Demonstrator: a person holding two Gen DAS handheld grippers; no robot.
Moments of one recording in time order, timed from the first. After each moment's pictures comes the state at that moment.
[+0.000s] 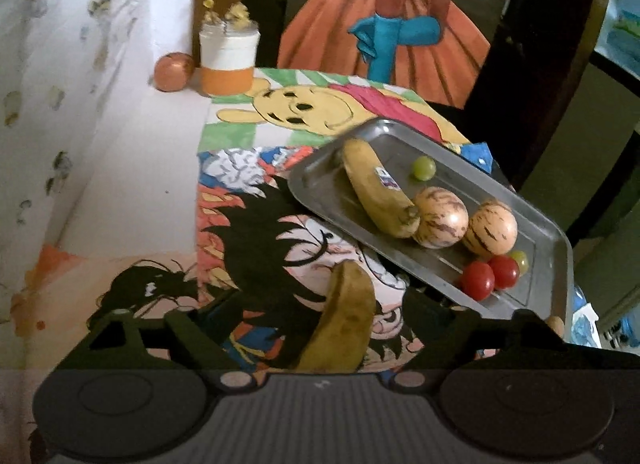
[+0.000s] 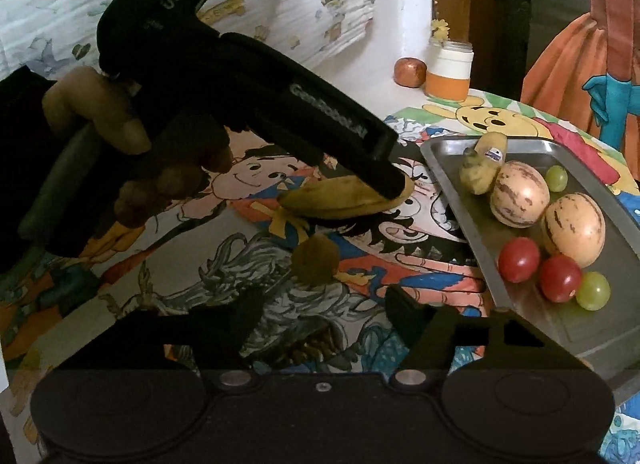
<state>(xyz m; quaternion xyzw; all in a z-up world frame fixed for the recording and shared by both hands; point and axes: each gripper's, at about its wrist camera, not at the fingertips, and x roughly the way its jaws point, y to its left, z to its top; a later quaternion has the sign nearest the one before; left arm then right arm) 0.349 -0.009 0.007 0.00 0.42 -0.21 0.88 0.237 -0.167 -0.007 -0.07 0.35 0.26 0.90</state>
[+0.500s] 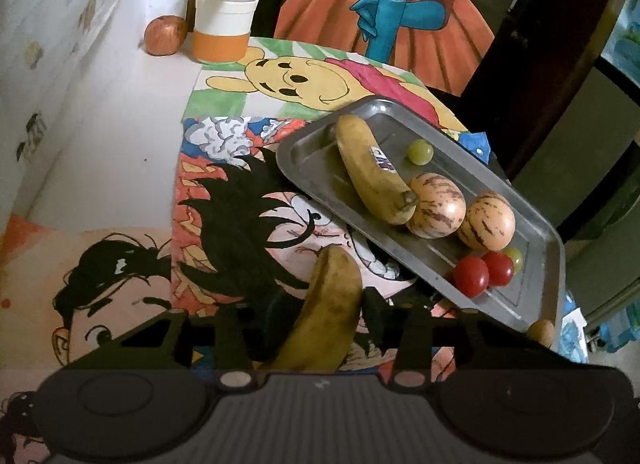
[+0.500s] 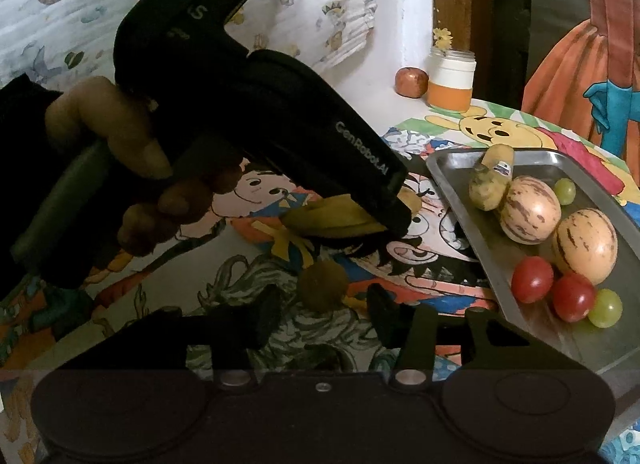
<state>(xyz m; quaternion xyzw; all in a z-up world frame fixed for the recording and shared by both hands) 0.362 -0.010 -0.005 -0.03 0.46 -0.22 0.86 0.247 -0.160 -0.008 -0.06 0.34 0.26 0.90</state>
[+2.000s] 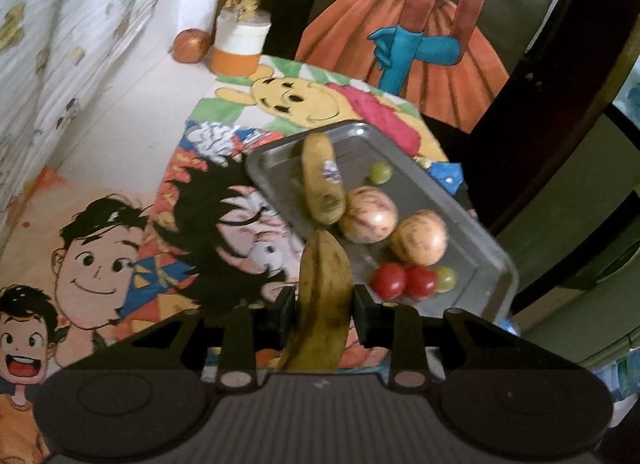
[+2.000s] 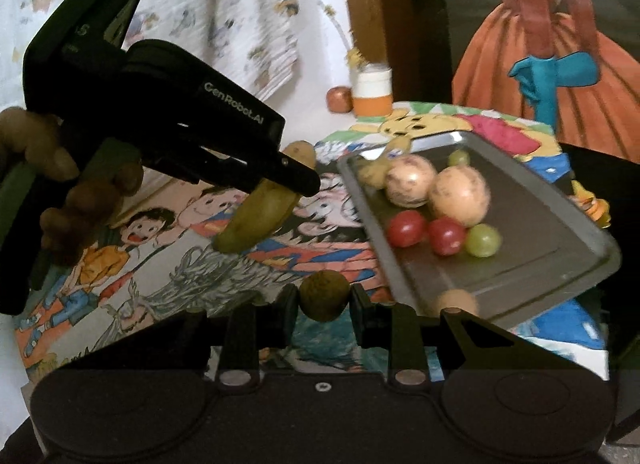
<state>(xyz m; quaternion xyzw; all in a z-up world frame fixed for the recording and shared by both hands) 0.301 -0.055 0.039 -0.09 0.44 -0.16 0.88 0.194 -0.253 0.014 0.01 0.32 0.21 0.93</state>
